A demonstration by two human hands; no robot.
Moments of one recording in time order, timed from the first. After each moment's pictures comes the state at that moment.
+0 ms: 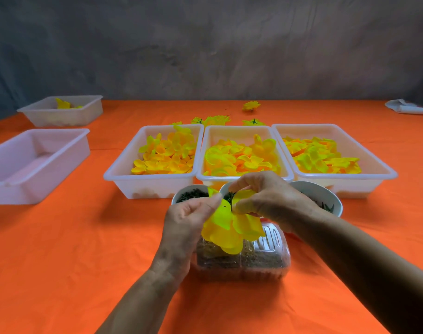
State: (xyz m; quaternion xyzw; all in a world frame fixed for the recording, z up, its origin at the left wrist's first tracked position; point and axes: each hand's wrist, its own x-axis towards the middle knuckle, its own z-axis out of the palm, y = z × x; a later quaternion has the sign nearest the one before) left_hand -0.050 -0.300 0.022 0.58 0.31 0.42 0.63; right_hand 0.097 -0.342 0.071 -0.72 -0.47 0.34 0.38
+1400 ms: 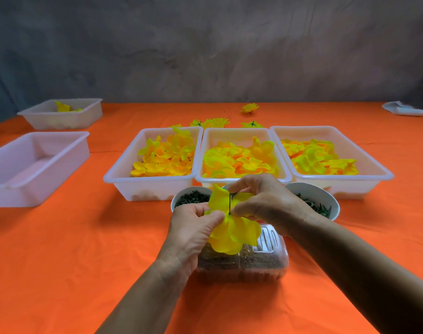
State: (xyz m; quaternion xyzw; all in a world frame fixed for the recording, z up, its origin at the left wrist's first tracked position) left_hand -0.039 -0.299 0.023 0.57 0.39 0.38 0.61; right_hand 0.099 -0.340 0.060 -0.71 -0.46 0.35 0.40
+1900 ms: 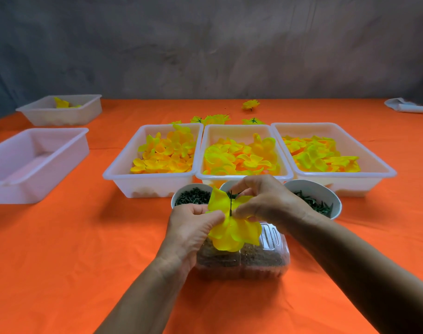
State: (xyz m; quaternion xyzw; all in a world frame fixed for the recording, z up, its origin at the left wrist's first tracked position) left_hand -0.041 -0.299 0.023 0.56 0.43 0.36 0.61; right_hand 0.100 -0.338 0.055 -0.71 -0.47 0.35 0.39
